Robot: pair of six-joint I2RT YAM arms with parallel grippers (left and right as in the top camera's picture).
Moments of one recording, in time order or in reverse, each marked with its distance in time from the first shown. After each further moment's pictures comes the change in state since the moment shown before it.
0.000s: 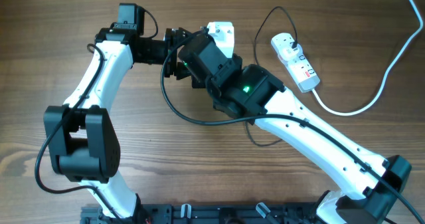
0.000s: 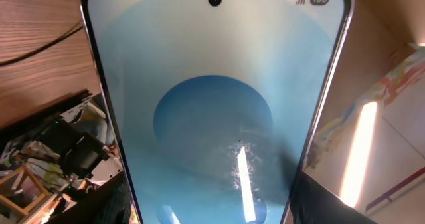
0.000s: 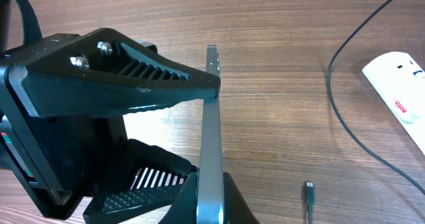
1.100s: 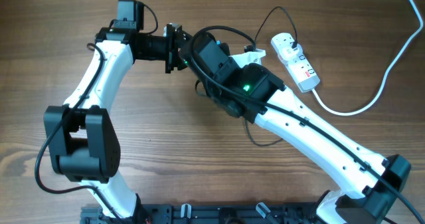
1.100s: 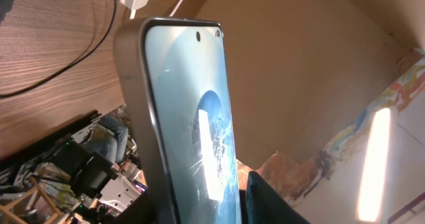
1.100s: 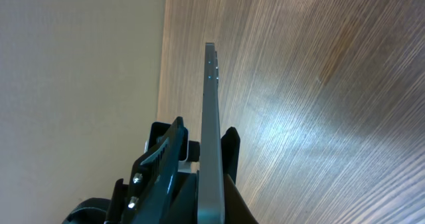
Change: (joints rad) left arm 0.000 0.000 0.006 0.104 -0.065 -0.054; right arm -0.004 0.005 0.003 0.005 -0.002 1.305
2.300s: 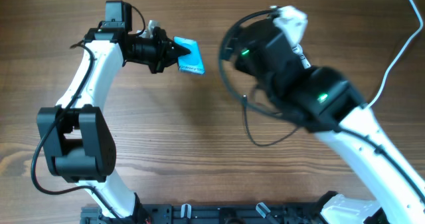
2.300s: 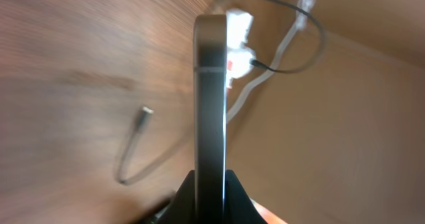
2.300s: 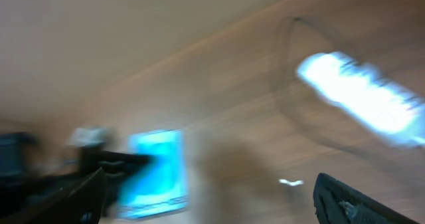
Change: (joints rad) left arm 0.063 0.000 0.000 -0.061 -0.397 0.280; right arm -0.164 -0.230 0.017 -0.166 0.011 -1.106
